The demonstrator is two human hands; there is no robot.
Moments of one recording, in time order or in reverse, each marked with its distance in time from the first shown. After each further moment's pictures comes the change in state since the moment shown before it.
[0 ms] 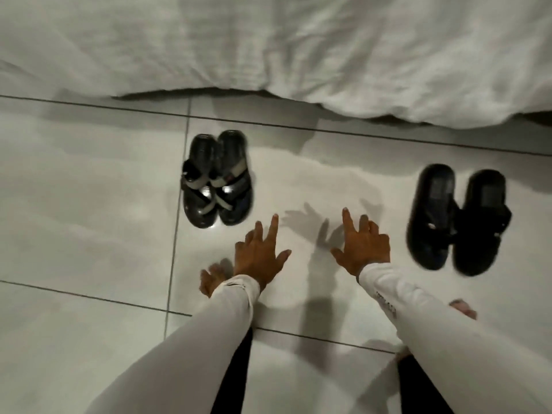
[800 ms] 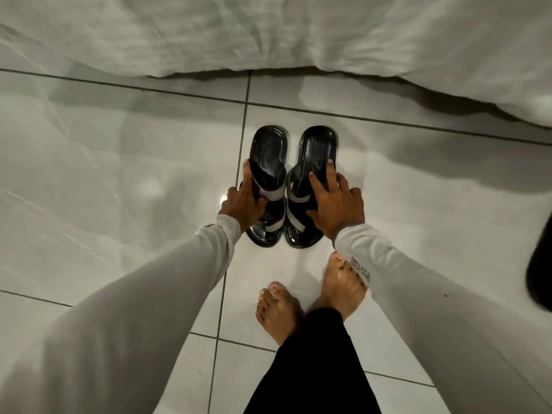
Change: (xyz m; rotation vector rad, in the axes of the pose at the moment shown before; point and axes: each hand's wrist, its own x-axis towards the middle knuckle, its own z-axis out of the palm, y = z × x) left_hand 0.174 -0.229 -0.071 -0.475 -0.012 -0.176; right_hand 0.156 -0.258 0.011 -0.048 0.162 -0.268
